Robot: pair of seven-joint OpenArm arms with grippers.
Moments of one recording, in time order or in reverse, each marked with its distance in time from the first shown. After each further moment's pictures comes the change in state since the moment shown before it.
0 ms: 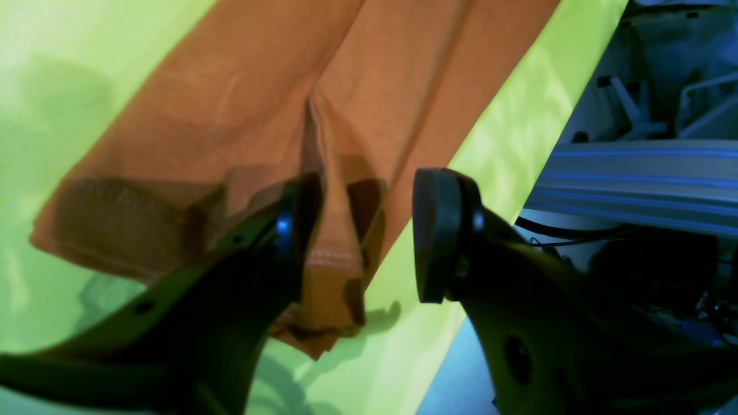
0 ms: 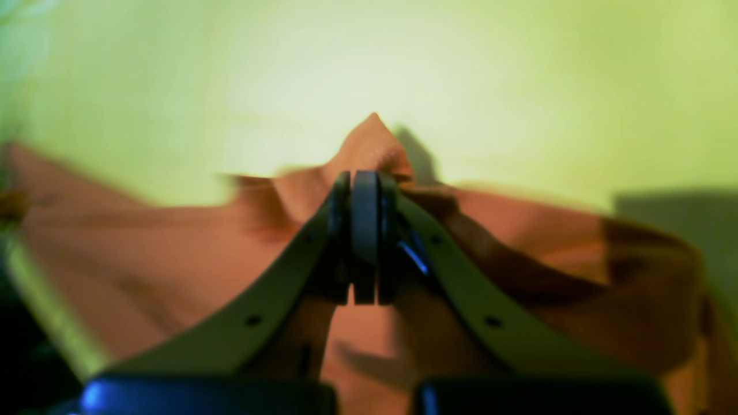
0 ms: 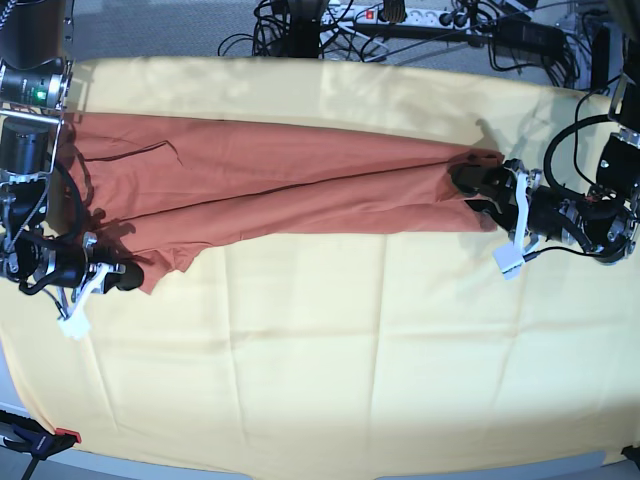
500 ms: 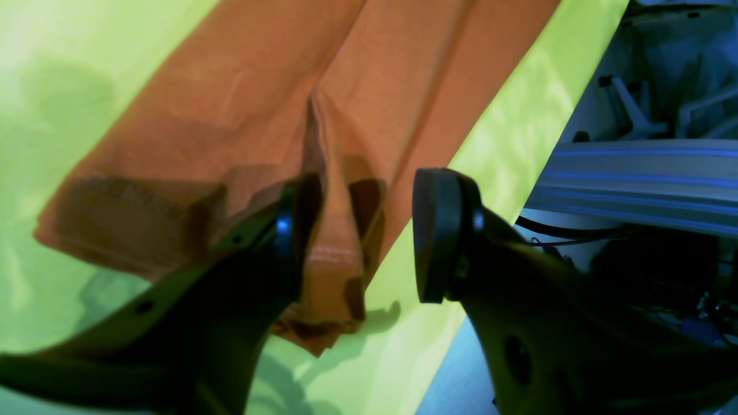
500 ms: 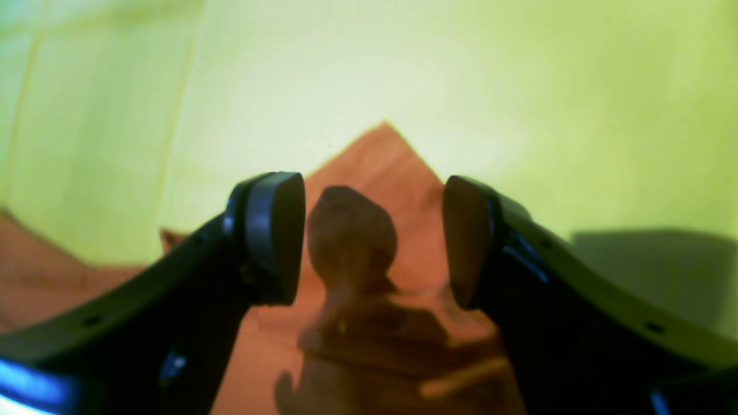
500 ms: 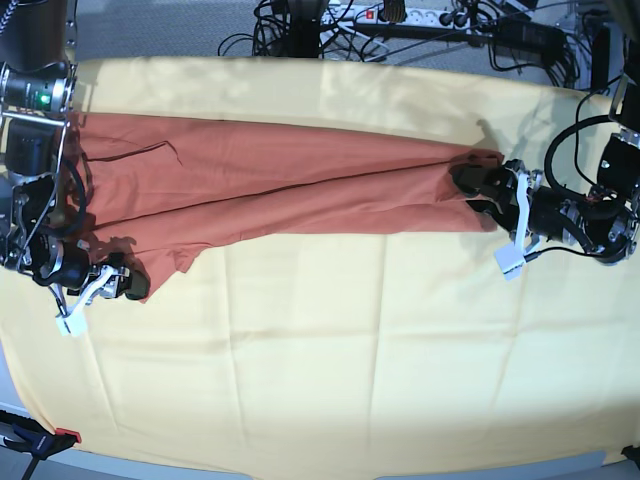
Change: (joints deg) left arm 0.0 -0.2 0.0 0.0 0.0 0.0 0.2; right arm -0.1 -2.0 0.1 -8.0 -14.9 0.5 16.5
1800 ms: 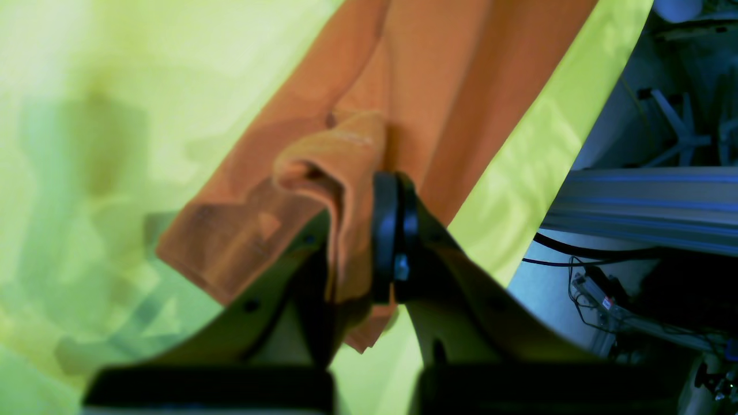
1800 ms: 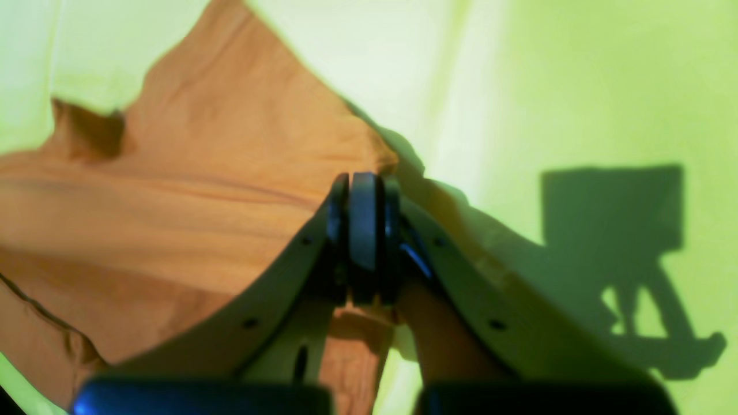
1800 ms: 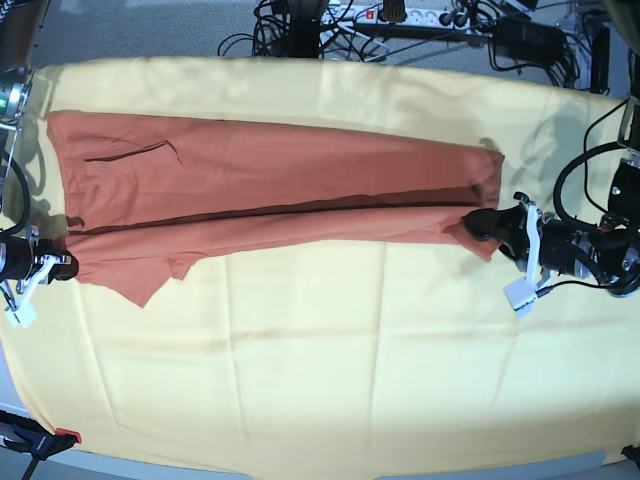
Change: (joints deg) left arm -6.8 -0.2 0.0 0.2 0.2 0.0 0.9; right arm 3.1 11.1 -0.3 -1.2 2.1 -0.4 -7.3
